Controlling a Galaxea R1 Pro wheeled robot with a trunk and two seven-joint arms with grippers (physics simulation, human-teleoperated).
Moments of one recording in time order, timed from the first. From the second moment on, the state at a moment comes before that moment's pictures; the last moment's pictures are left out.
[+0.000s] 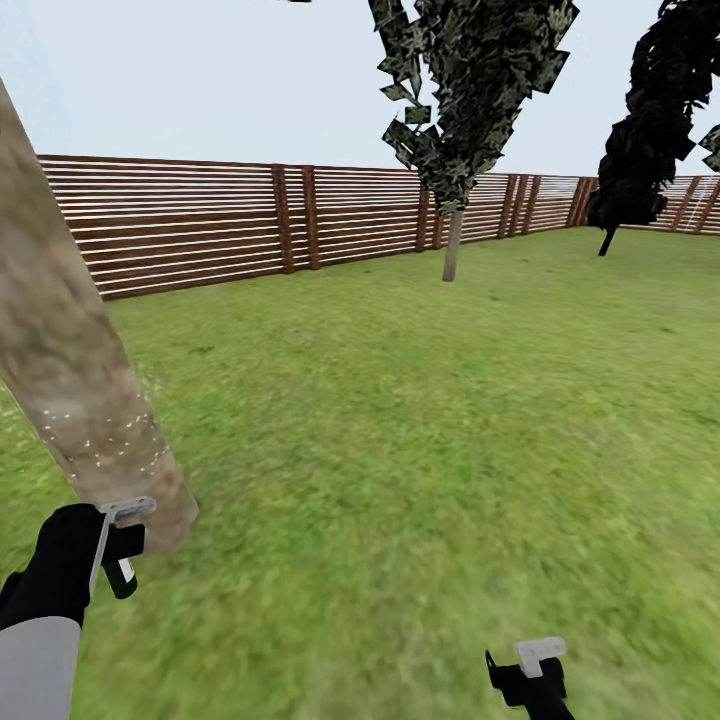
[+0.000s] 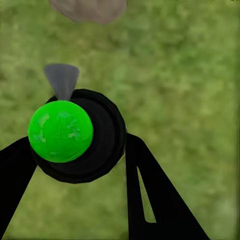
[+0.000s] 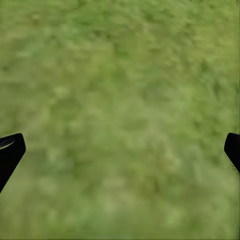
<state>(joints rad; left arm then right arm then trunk) -0.64 0.17 0.47 -1.00 -0.34 1.00 -0.18 -0.48 -0.09 0.21 -0.03 -0.06 -0.51 -0.07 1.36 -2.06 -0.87</state>
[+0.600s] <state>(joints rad) -0.60 0.20 0.47 -1.00 -0.34 1.00 -0.10 -0.48 -0.09 0.21 -0.03 -0.06 -0.51 -0.07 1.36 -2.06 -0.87</state>
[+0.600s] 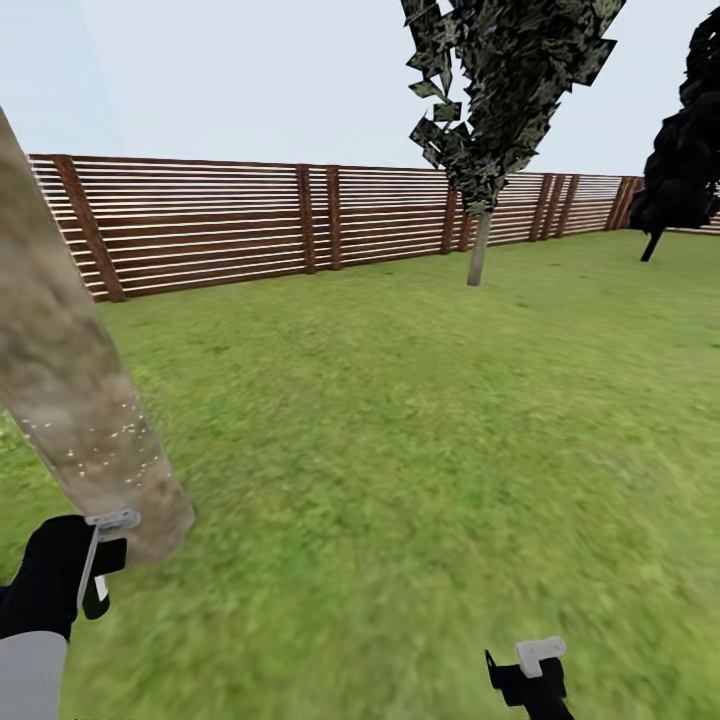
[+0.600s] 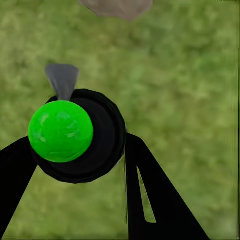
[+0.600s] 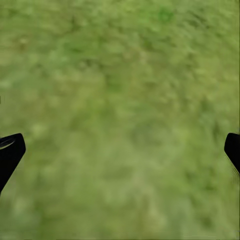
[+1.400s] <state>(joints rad) -0.60 0.16 0.47 -0.99 -0.33 0.98 -0.11 -0.48 -0.09 0.22 -0.03 -0.06 -0.51 -0.07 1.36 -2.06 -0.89</state>
